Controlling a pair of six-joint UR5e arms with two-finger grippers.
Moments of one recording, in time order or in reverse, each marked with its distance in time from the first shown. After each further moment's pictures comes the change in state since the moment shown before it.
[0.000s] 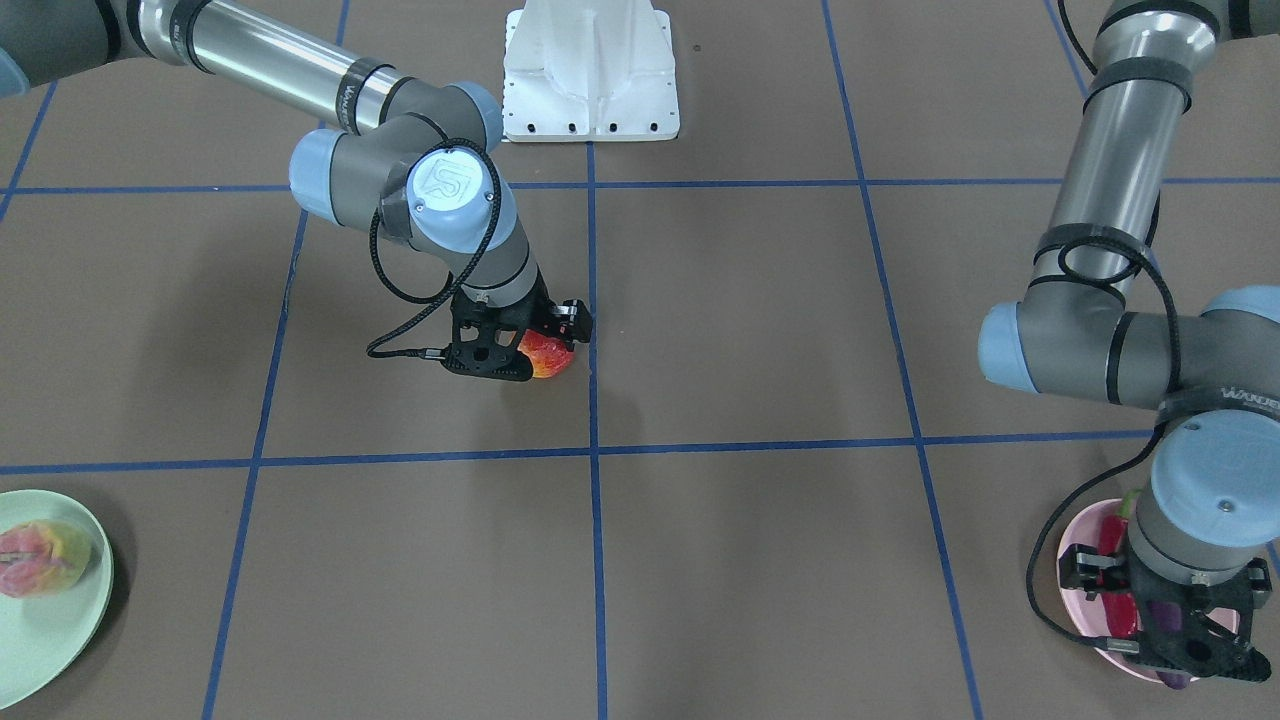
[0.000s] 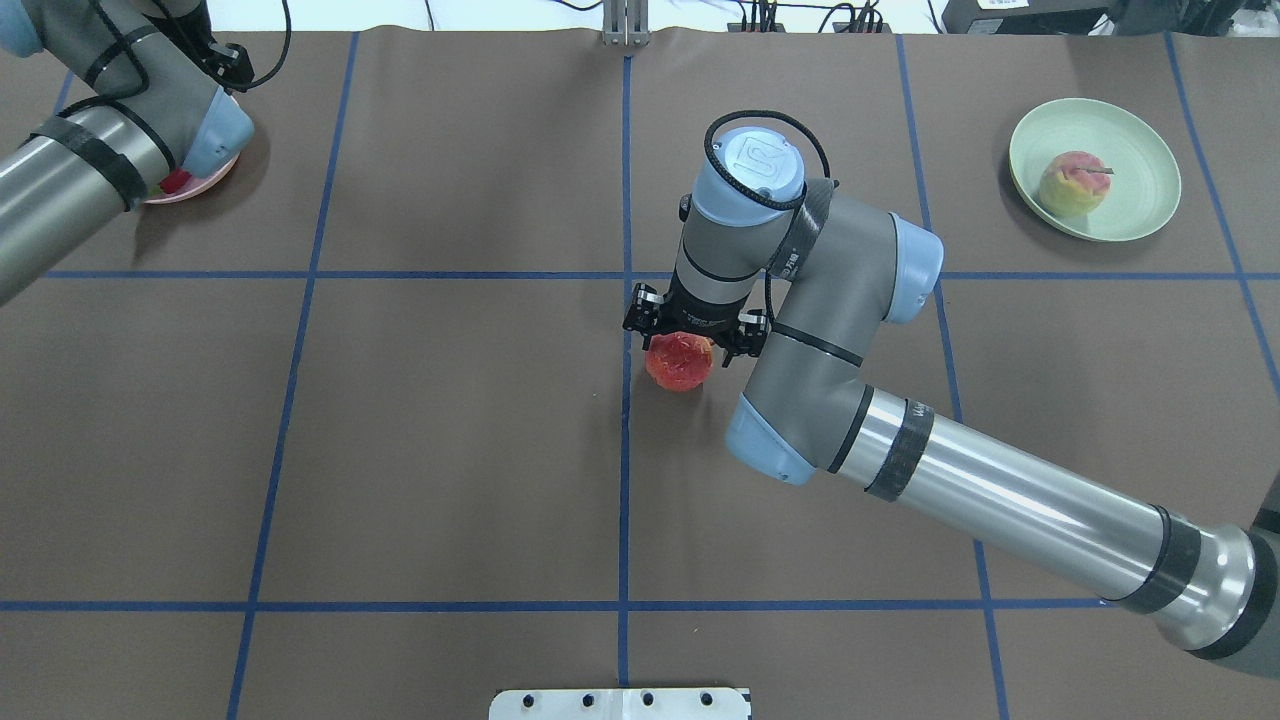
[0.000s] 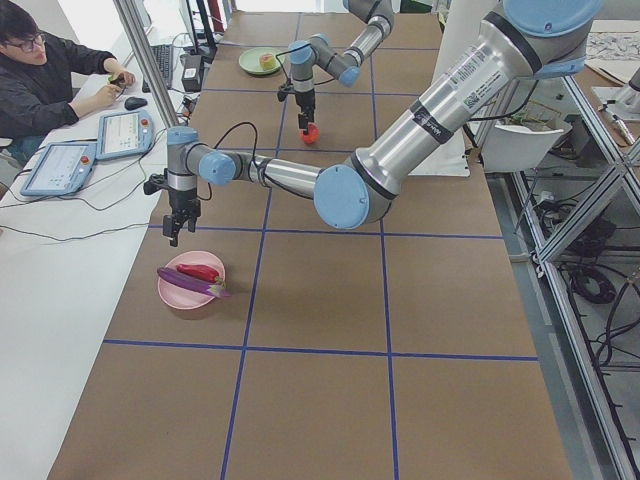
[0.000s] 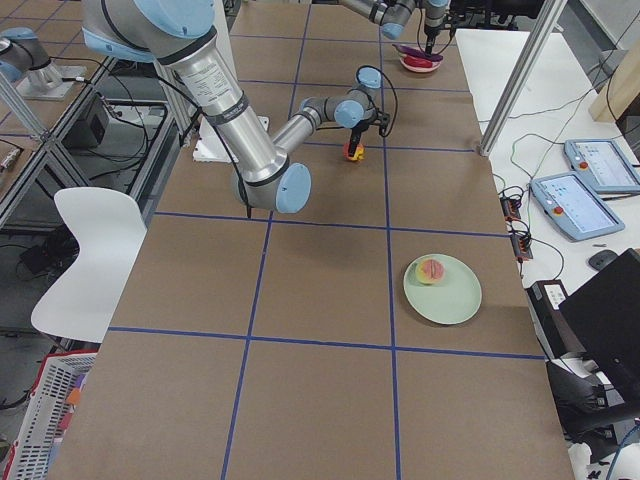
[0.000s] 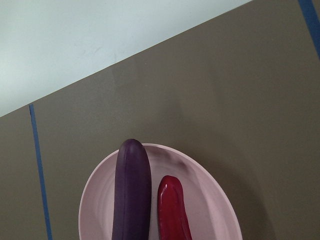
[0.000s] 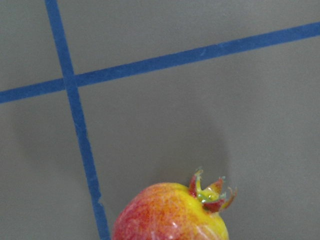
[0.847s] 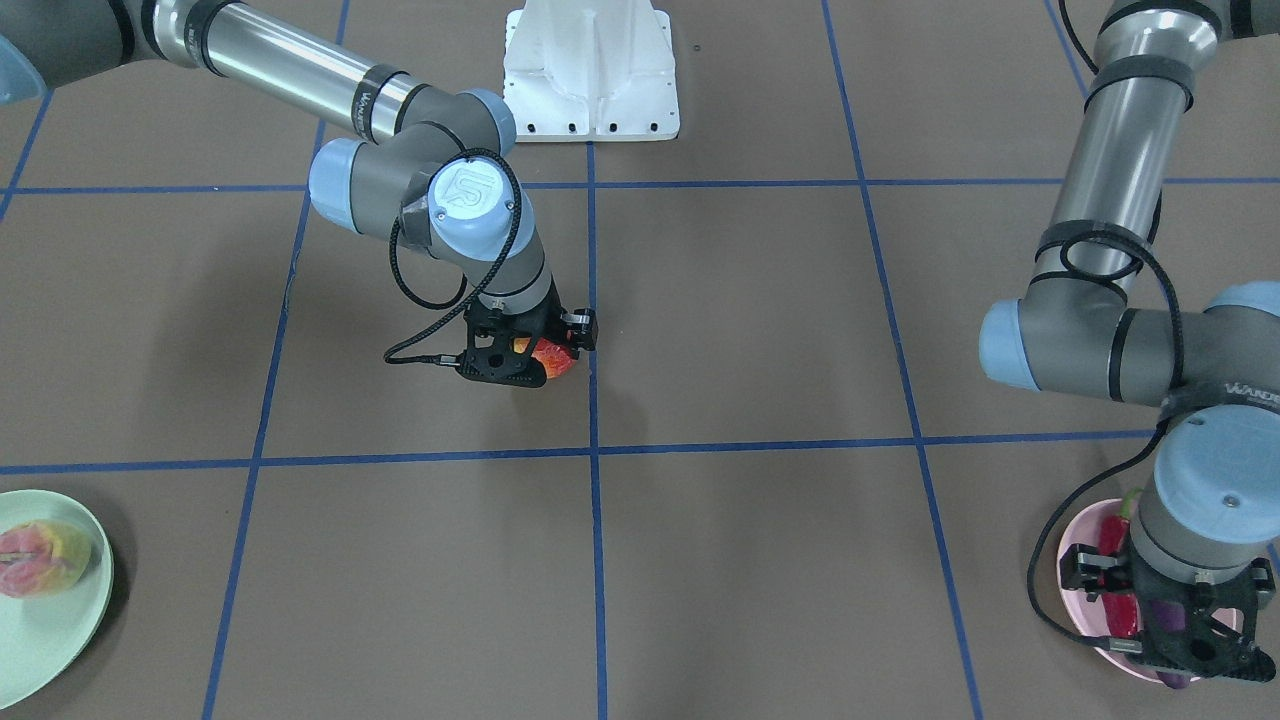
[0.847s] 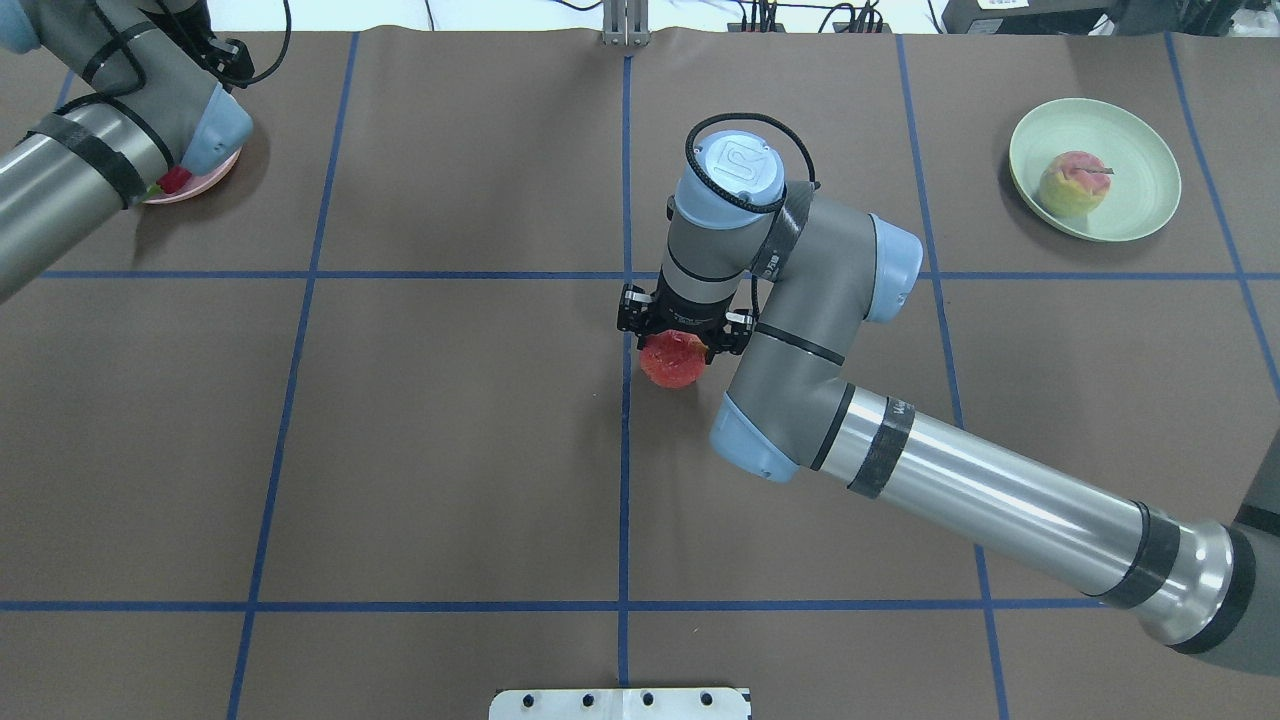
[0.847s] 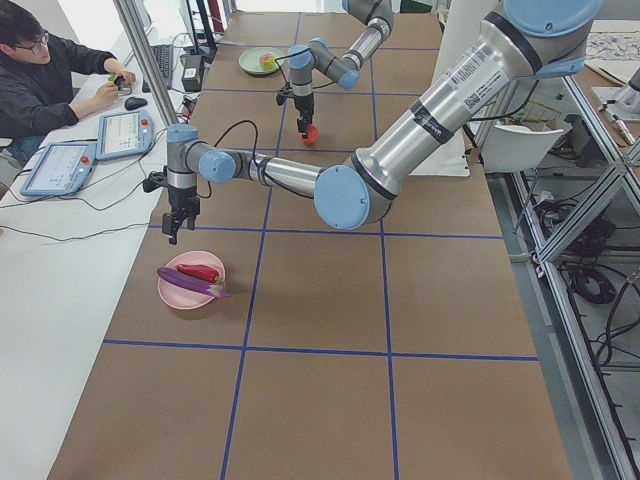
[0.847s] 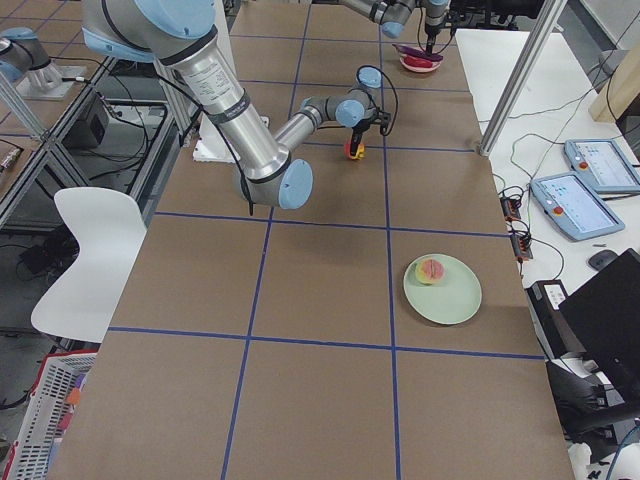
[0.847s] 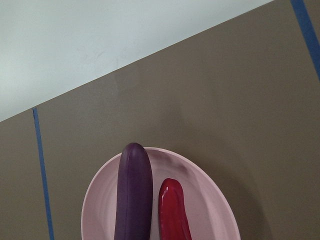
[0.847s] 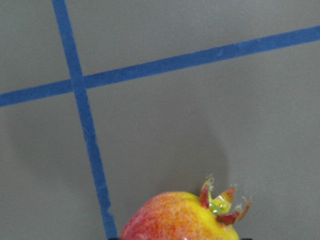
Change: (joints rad) left arm -0.001 0.002 -0.015 0.007 0.000 -0.002; right arm 0.003 0.031 -0.028 0.023 -0.016 0.020
